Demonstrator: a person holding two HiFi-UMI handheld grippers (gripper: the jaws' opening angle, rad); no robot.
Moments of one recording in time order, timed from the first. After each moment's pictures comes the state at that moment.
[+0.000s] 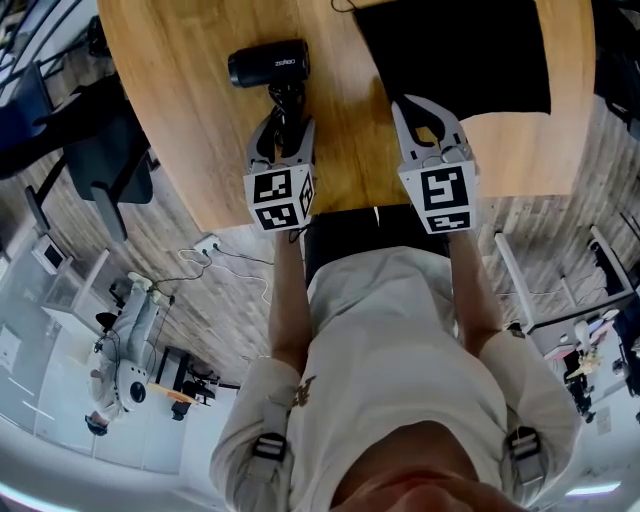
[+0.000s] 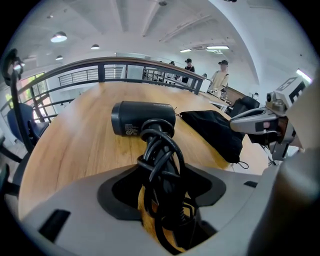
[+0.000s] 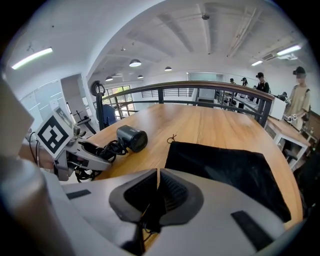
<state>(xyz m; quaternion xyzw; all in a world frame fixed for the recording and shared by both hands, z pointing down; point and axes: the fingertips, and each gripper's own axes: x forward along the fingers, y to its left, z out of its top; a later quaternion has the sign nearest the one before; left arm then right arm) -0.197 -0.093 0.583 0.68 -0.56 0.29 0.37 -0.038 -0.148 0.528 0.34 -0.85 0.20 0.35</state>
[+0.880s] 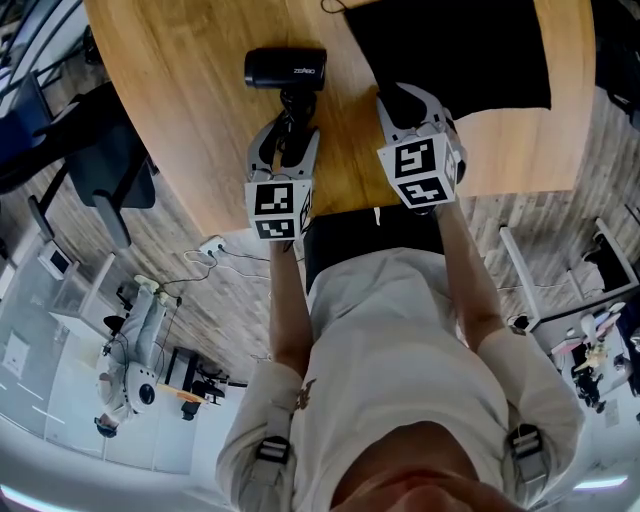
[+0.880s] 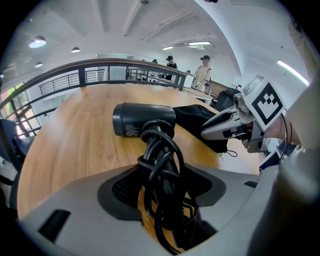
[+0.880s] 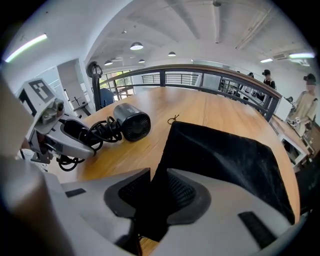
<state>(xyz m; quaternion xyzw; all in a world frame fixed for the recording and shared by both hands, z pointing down) -0.173 -0.087 0.580 0.74 -0.49 0.32 0.34 -0.038 -0.151 0.582 0.33 -0.82 0.20 0.43</state>
